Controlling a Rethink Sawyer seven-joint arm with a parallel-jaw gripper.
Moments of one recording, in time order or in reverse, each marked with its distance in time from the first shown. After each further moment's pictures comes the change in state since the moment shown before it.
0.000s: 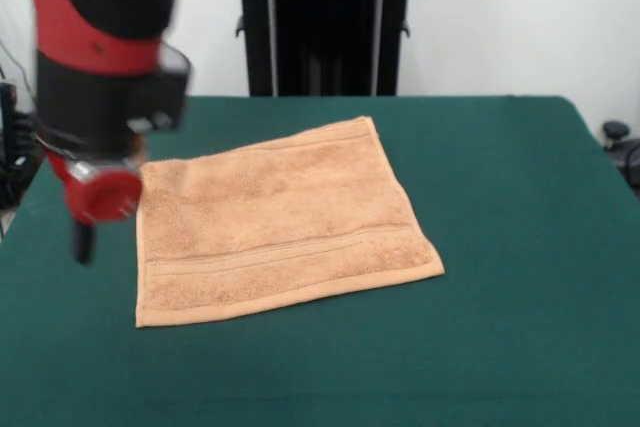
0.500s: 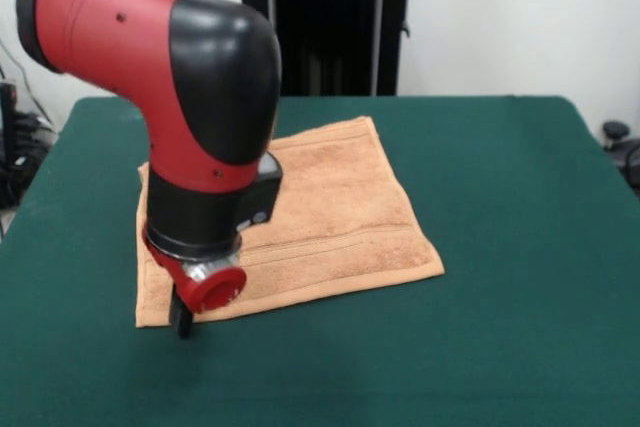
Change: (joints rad) arm 0.094 0.196 -0.011 -0.096 0.058 -0.024 0.000
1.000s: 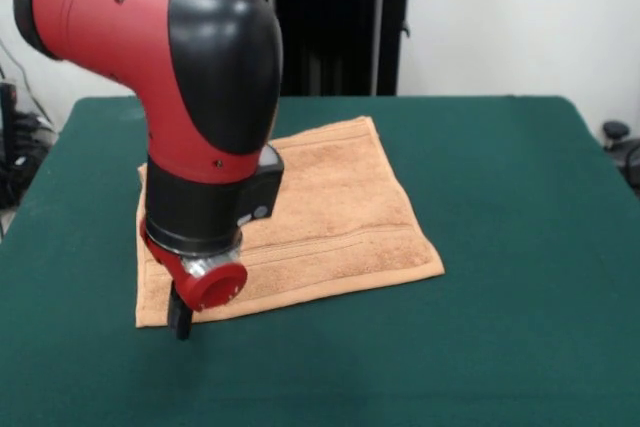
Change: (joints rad) arm 0.010 0.005 -0.006 -0.010 0.013 -0.011 0.000
